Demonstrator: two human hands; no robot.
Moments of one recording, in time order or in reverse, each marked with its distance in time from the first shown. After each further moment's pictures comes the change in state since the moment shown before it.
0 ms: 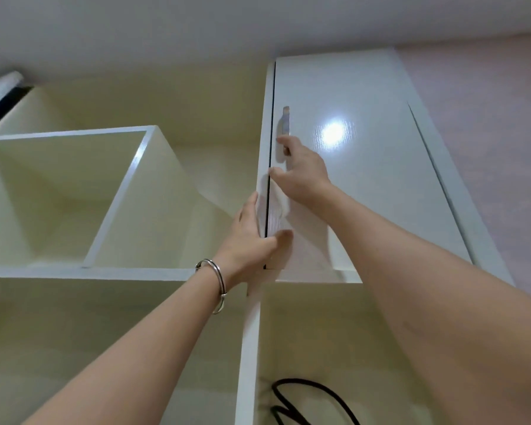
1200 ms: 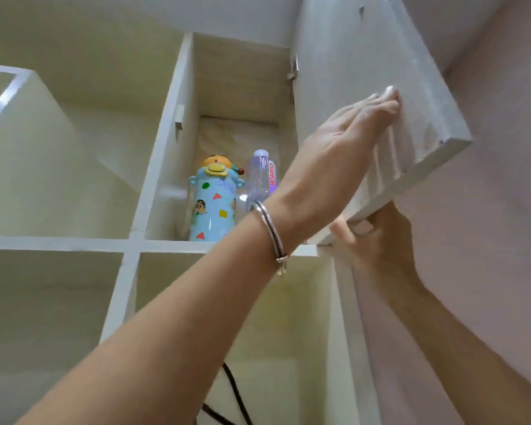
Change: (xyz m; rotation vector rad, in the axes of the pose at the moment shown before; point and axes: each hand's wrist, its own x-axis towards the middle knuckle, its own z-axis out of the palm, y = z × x) left_hand -0.060 0.201 0.082 -0.700 -0.230 0.392; right_hand -0.169 0.095 -0.142 -0.046 0.388 0.146
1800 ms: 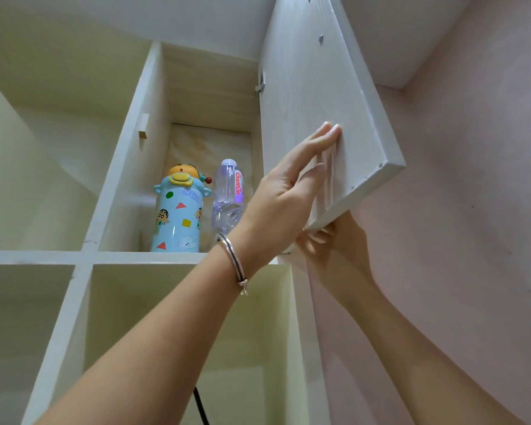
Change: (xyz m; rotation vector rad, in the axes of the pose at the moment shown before) left_hand 0.006 -0.029 0.017 0.012 0.009 0.106; right_hand 0.001 0.010 -0.011 0.305 -0.130 0.034
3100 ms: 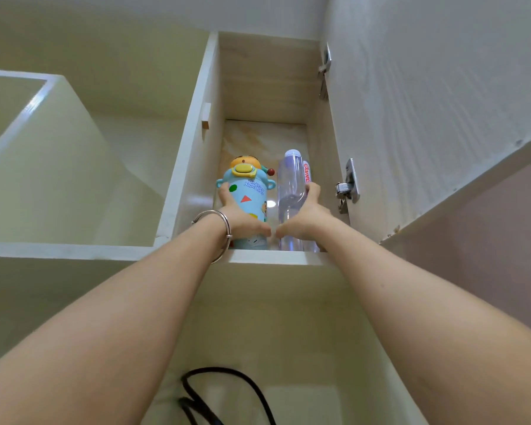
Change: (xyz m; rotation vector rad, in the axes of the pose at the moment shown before) left_hand 0.004 -0.127 -0.144 0.601 0.215 -0.907; right_hand 0.074 0.018 0.136 -0.412 -0.414 0.529
